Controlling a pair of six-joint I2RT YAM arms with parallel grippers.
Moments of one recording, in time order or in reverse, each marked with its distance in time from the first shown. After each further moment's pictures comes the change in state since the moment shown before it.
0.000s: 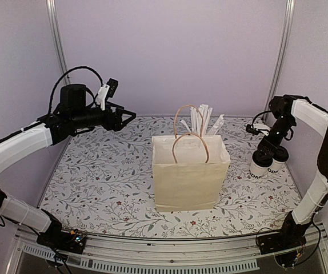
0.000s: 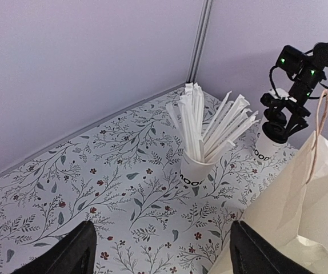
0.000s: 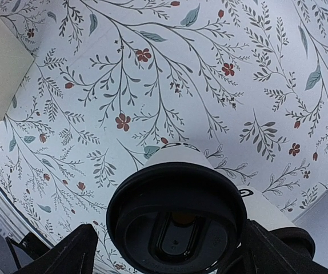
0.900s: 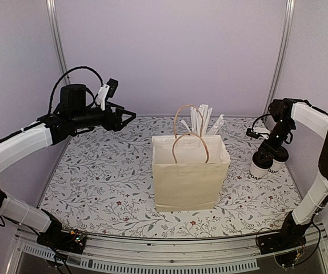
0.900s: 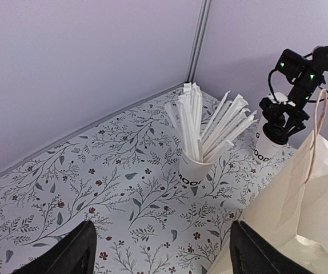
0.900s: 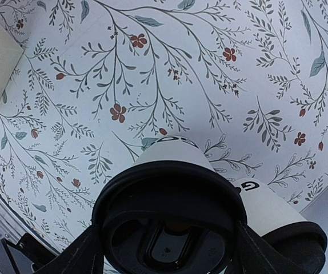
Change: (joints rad) left arm 0.001 0.000 0.000 0.000 0.007 0.000; right arm 0.005 -0.014 -0.064 0.033 0.056 0.021
